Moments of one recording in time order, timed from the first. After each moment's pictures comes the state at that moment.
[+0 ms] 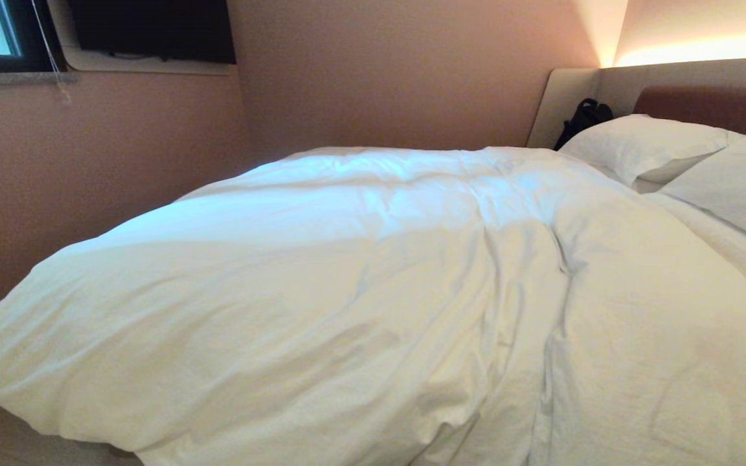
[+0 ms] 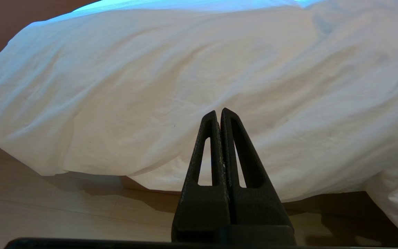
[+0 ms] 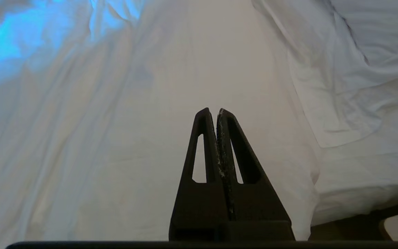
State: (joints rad) left arm 0.01 0.00 0.00 0.01 -0.01 0.02; right arm -0.30 1.26 -0.98 0.01 -0.07 0.10
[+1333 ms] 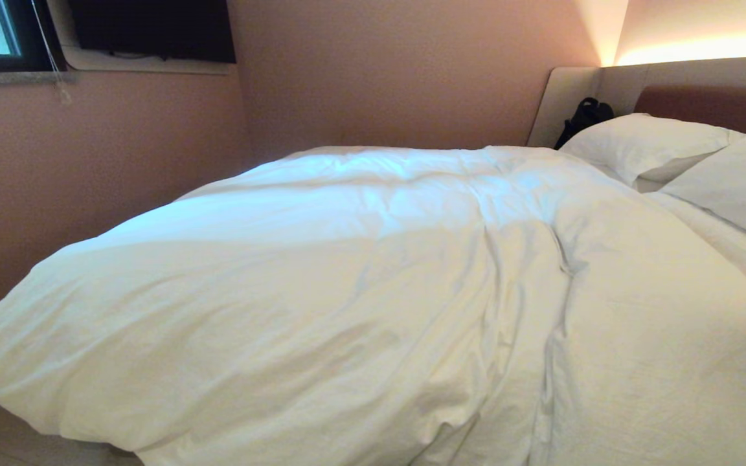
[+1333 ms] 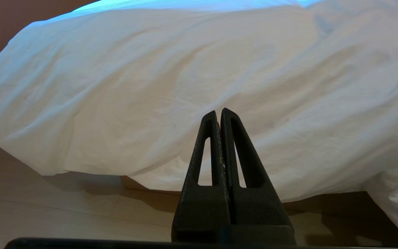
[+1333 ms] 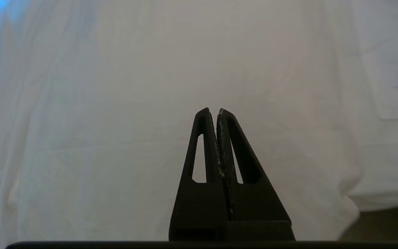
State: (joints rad) left arm 0.01 0.00 0.00 0.01 -0.01 0.02; right arm -0.69 1.66 -1.01 -0.05 0.48 0.06
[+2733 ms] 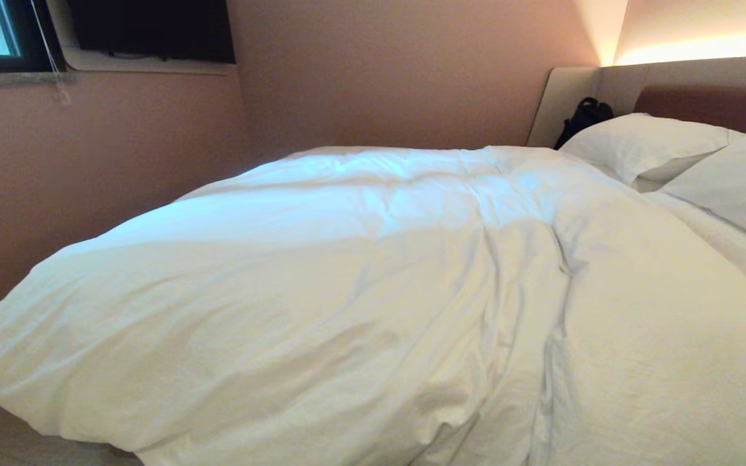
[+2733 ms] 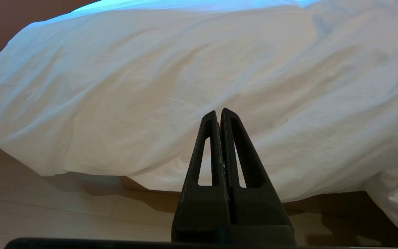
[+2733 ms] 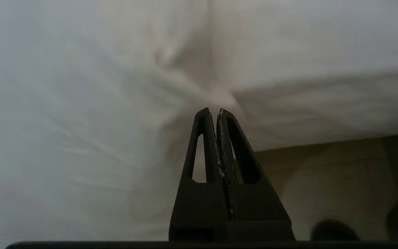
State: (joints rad) left arm 0.01 0.00 0.00 0.01 -0.01 0.02; right arm -1.15 1.93 -0.83 -0.07 0.82 -0.47
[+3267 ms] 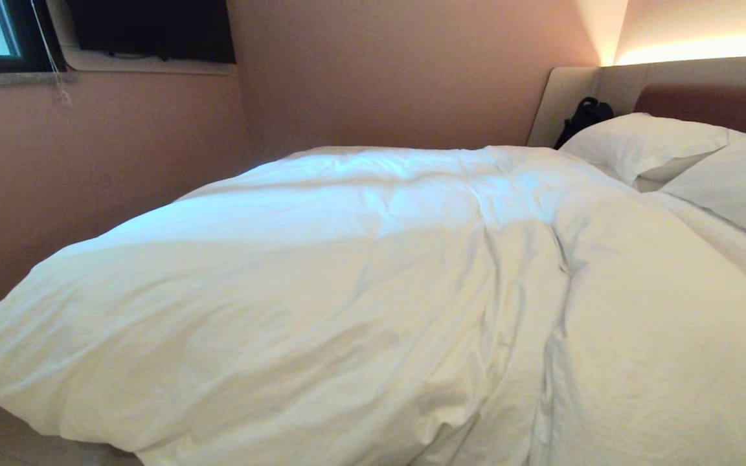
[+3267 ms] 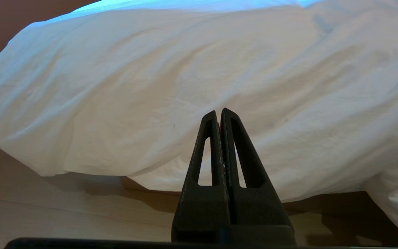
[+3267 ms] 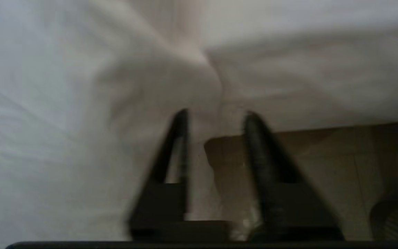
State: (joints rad) left arm 0.01 0.00 0.00 0.01 -0.01 0.02; right arm -1.20 2.04 -0.80 -0.09 0.82 -0.63
